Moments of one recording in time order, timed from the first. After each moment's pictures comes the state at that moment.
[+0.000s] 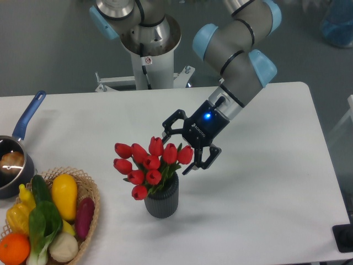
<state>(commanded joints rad) 2.67 -1.85 -1.81 -1.11 0.57 1.55</state>
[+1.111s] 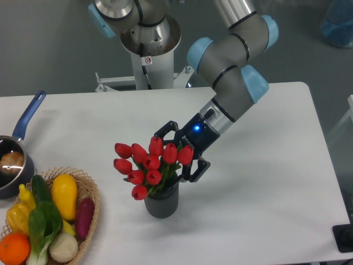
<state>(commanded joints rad) 2.62 -1.92 -1.79 -1.06 0.50 1.61</state>
